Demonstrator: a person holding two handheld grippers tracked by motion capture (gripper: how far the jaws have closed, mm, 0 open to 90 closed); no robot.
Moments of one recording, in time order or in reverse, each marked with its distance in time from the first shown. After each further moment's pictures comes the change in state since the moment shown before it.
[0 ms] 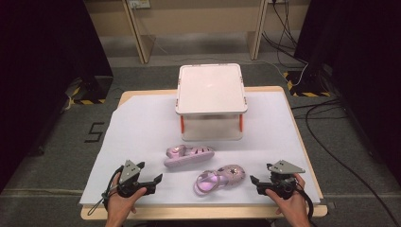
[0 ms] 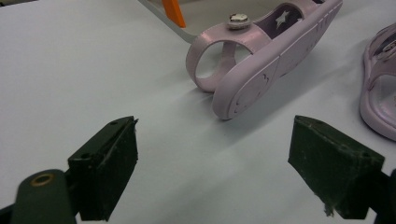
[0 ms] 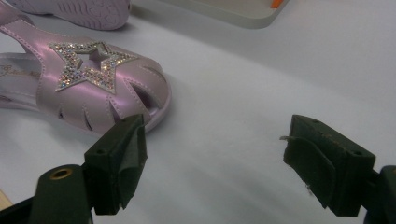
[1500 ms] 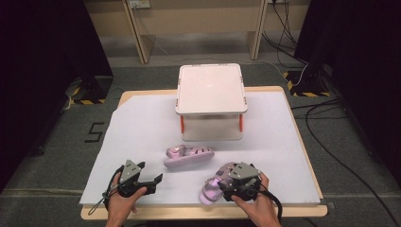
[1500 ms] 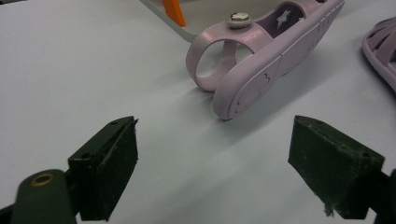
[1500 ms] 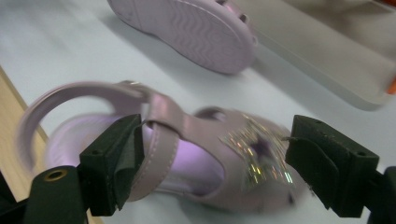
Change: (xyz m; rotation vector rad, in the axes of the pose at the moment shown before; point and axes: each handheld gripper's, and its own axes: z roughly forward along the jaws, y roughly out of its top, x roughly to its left) left arm 0.000 0.000 0.002 0.002 -0.001 -0.005; right arm 0.089 0.047 0.020 0.029 0.054 -0.256
